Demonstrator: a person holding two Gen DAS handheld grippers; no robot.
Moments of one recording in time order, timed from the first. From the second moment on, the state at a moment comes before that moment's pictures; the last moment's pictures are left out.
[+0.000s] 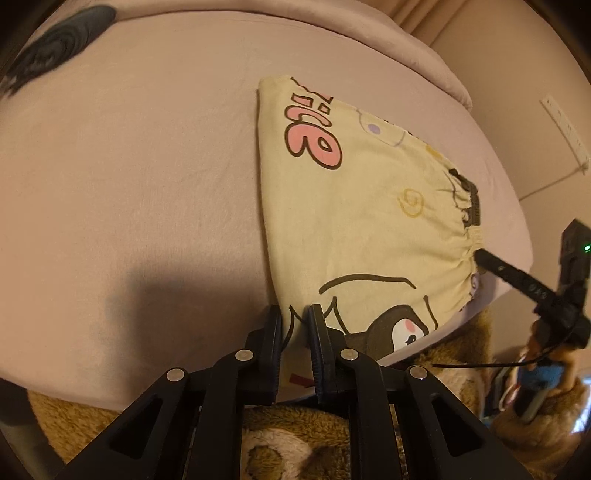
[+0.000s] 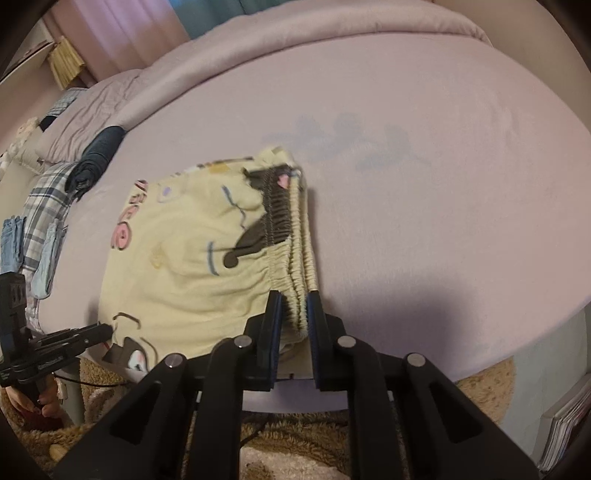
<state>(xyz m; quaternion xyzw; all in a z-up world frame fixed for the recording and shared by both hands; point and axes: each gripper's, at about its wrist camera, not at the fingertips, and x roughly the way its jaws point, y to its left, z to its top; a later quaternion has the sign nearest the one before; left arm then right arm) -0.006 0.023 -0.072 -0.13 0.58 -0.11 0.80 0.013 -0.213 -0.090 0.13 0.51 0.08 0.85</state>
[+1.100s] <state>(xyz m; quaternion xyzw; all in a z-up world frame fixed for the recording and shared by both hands) 0.058 0.034 -0.037 -0.10 0.53 -0.07 0.84 0.045 -0.228 -0.065 0.13 0.48 0.07 0.86</state>
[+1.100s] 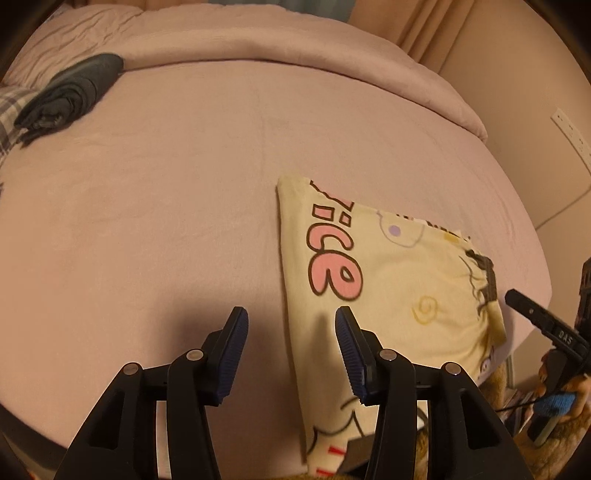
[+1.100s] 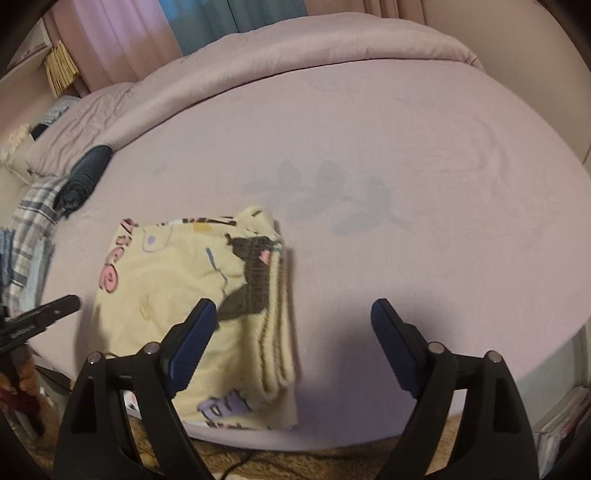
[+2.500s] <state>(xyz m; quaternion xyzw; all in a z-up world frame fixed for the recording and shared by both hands) 0.062 0.031 -0.085 -0.19 0.57 -0.18 0.78 0.041 -0.227 -0.119 0.26 0.52 0.20 0.79</state>
